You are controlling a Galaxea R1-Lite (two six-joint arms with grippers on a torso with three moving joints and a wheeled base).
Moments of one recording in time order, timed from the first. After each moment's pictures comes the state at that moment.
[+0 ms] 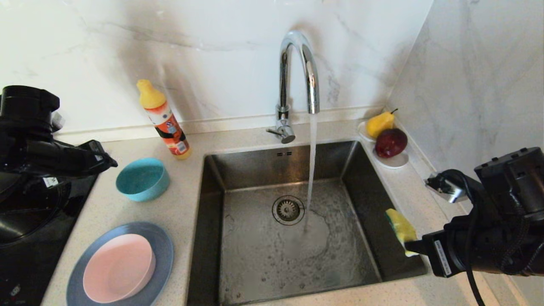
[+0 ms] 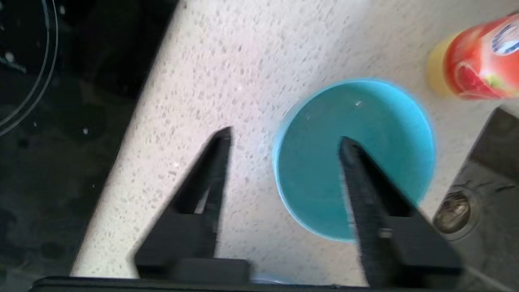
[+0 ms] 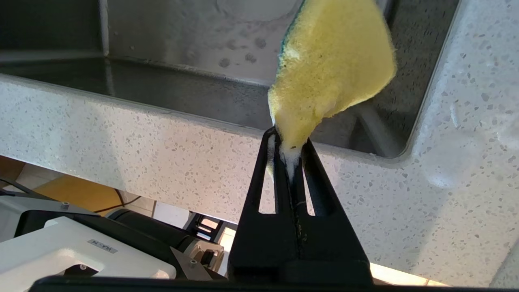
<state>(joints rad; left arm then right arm) 0.23 1.76 -1.32 0.19 0.01 -0.37 0.46 1.40 -0.86 0.22 -0.01 0.22</state>
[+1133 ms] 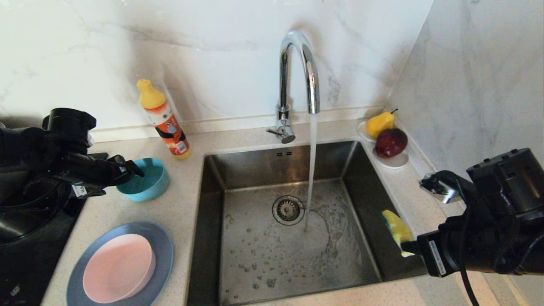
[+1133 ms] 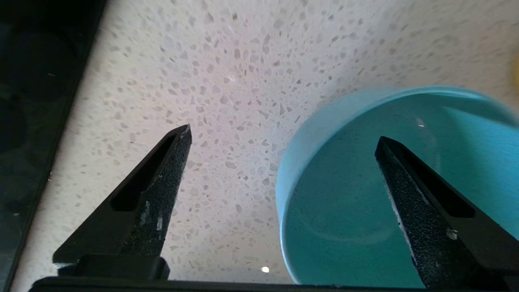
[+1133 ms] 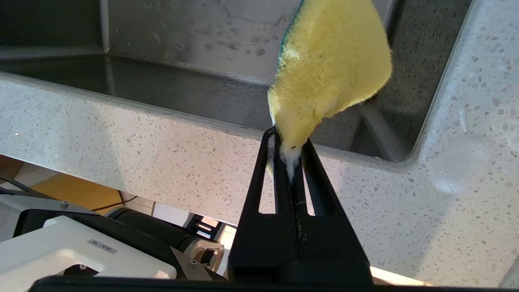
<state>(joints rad) 0.21 1.96 -1.41 0.22 0.01 -0.43 0.46 1.42 -0.86 0.21 -0.01 0.22</state>
